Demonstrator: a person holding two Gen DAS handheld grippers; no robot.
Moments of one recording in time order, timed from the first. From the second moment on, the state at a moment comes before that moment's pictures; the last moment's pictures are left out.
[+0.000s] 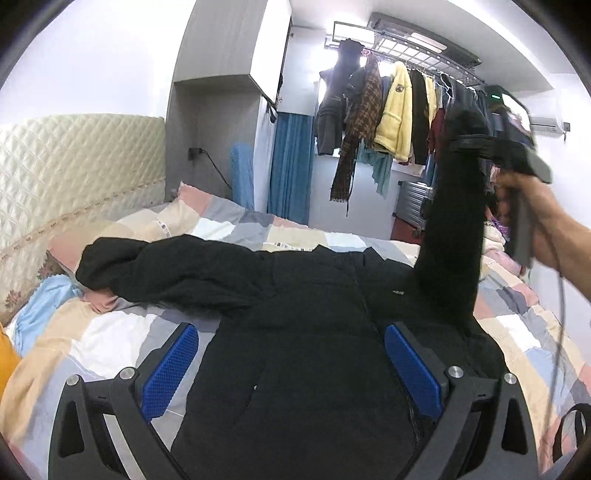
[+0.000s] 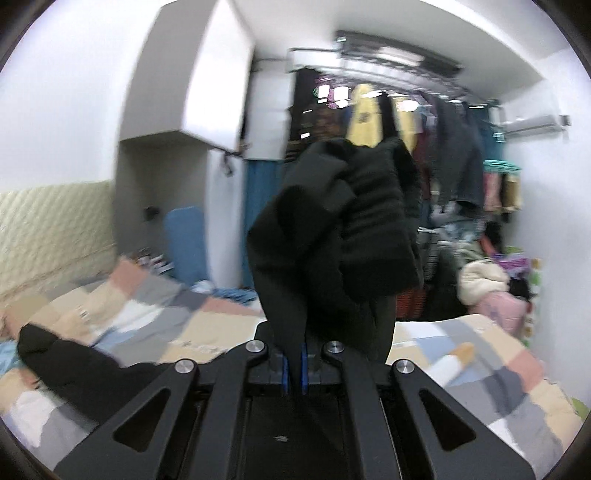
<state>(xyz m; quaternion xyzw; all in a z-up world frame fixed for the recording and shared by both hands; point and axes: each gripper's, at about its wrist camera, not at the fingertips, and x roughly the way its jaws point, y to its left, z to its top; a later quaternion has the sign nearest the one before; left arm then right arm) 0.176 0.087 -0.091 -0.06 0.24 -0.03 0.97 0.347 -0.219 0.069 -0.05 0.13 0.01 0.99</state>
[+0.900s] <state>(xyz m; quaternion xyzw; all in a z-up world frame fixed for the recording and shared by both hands) 0.225 0.143 -0.145 -0.13 0.30 -0.04 0.94 0.392 -0.061 -0.234 -0.09 0.44 0.14 0.88</state>
